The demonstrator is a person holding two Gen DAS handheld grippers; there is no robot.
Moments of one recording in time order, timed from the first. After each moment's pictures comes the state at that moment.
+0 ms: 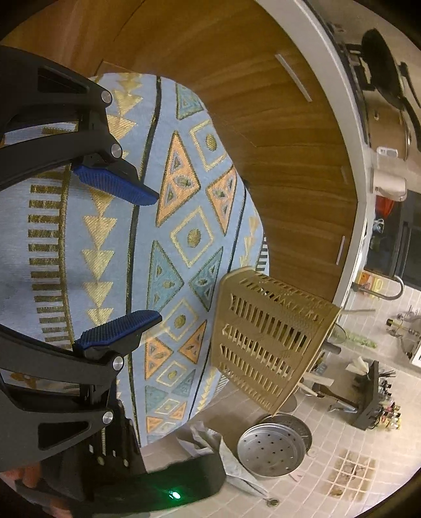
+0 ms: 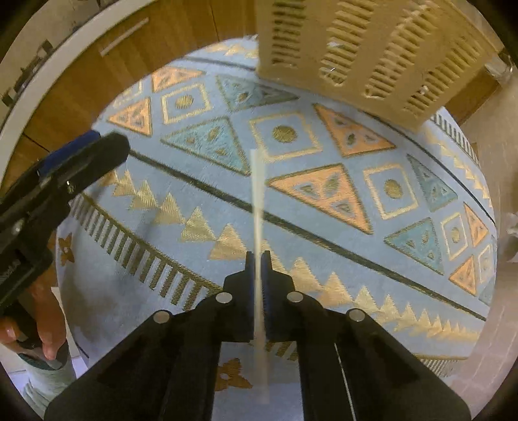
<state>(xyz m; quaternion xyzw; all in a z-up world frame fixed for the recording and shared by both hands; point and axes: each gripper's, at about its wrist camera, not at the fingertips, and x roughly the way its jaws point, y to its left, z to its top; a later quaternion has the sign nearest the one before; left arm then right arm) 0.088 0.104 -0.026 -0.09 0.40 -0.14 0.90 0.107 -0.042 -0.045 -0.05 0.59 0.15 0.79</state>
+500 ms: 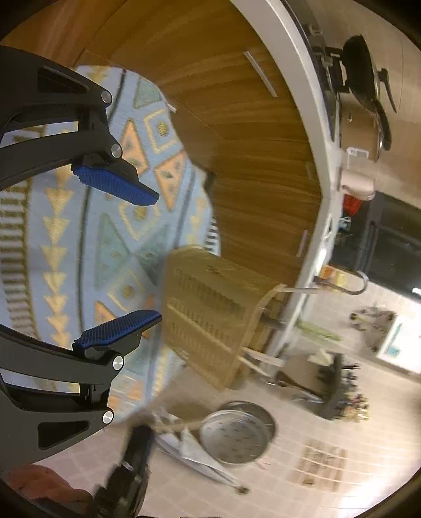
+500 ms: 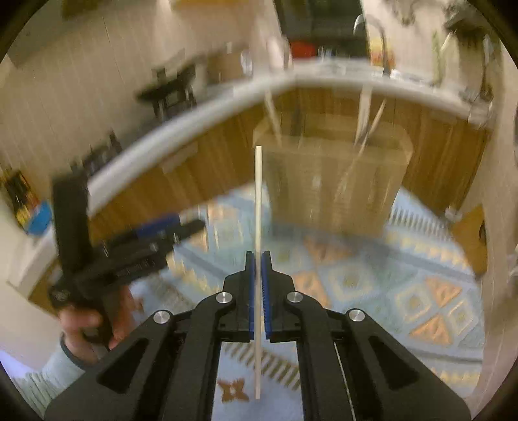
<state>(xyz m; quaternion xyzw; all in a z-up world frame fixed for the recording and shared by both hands) 0.091 0.098 0.015 -0.13 0.31 -0.14 0.93 0.062 -0.116 0.091 0.04 0.33 0.24 0.91</state>
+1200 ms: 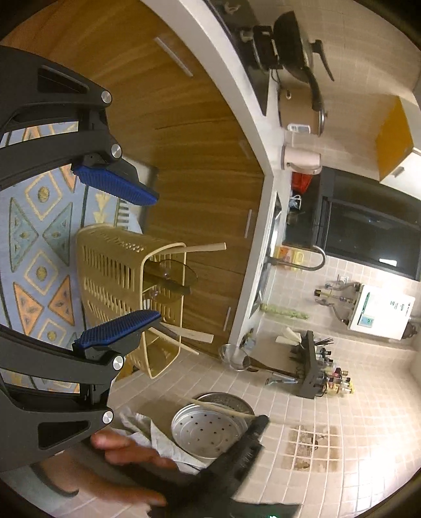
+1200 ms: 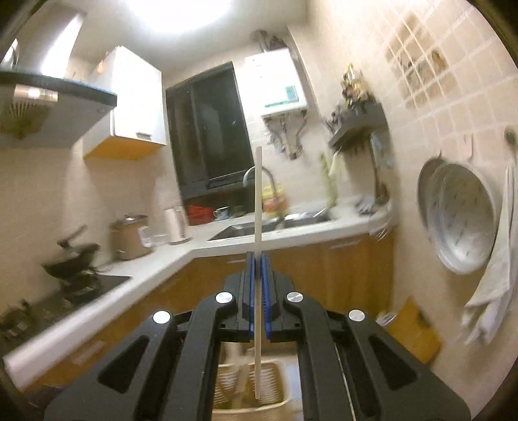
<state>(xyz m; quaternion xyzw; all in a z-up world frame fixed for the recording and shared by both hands) 0.138 0.058 0.077 -0.08 0.23 -0.16 0.96 0.163 -0.185 0.152 0.10 0.05 -0.02 0.99</state>
